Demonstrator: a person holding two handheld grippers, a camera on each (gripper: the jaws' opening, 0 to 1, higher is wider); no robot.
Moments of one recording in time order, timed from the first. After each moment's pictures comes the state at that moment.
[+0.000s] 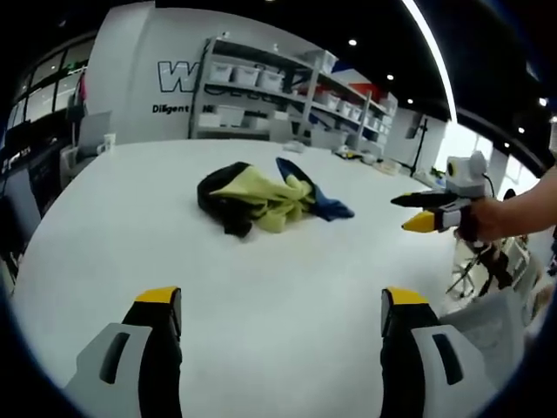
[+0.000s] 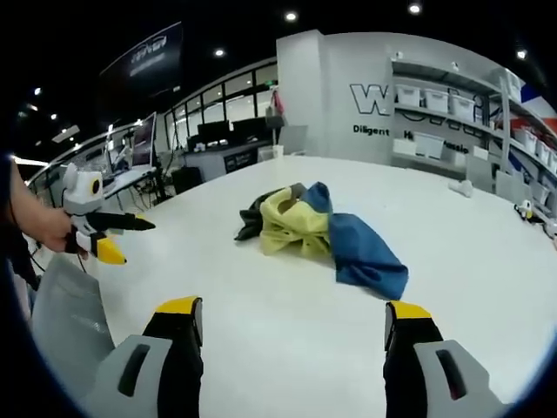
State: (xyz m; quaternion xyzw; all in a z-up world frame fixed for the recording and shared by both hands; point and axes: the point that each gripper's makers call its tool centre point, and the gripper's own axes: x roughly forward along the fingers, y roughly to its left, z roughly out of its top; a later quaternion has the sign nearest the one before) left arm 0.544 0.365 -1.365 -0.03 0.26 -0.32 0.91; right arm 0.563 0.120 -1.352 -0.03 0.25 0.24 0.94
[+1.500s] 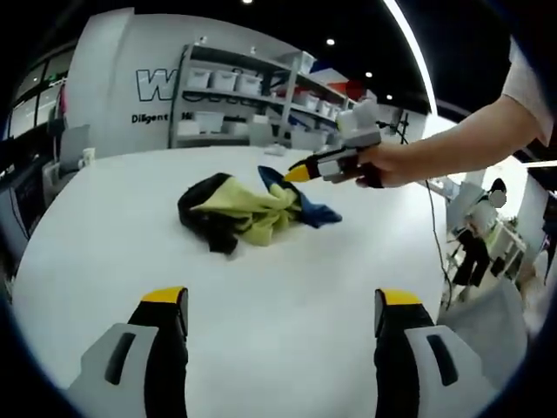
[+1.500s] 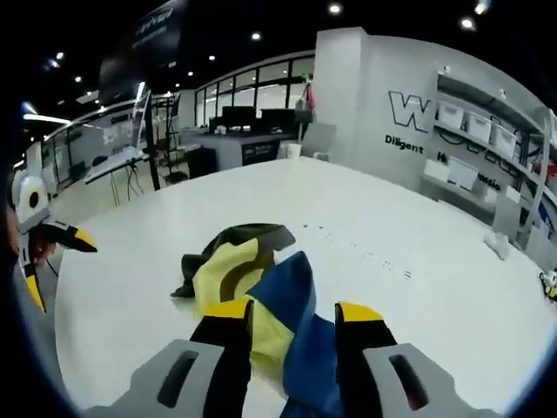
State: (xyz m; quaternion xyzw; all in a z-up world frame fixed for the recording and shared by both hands) left arm 0.560 0.348 -1.358 -0.01 0.24 -0.37 0.90; right arm 0.755 0.164 -1.351 -0.12 0.24 0.30 0.91
